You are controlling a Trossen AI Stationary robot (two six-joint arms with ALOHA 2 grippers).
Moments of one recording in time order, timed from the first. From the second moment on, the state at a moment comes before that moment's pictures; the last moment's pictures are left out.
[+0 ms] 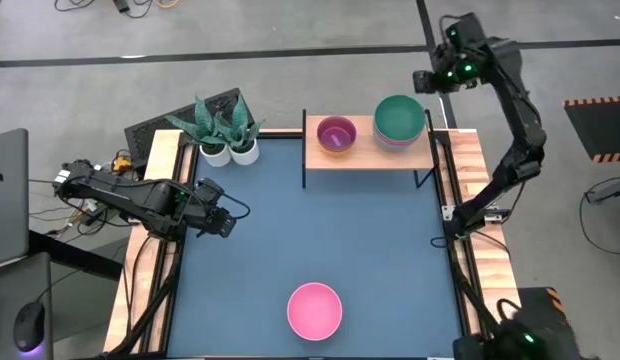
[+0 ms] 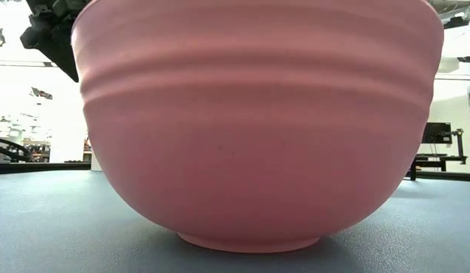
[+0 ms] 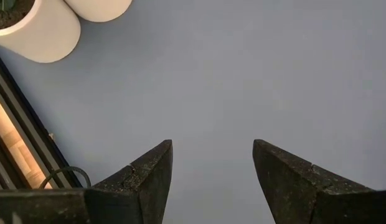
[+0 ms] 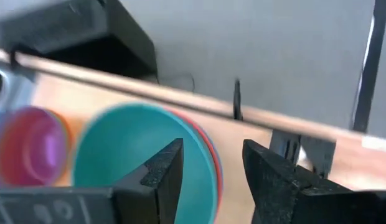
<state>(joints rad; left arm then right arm) -0.25 1.02 0.97 -1.21 -0.46 -1.13 -1.18 1.57 2.01 -1.42 -0.10 0.20</state>
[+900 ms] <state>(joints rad) -0.25 1.02 0.97 -1.21 -0.59 -1.19 -0.98 1.55 1.66 -0.92 0.05 0.00</state>
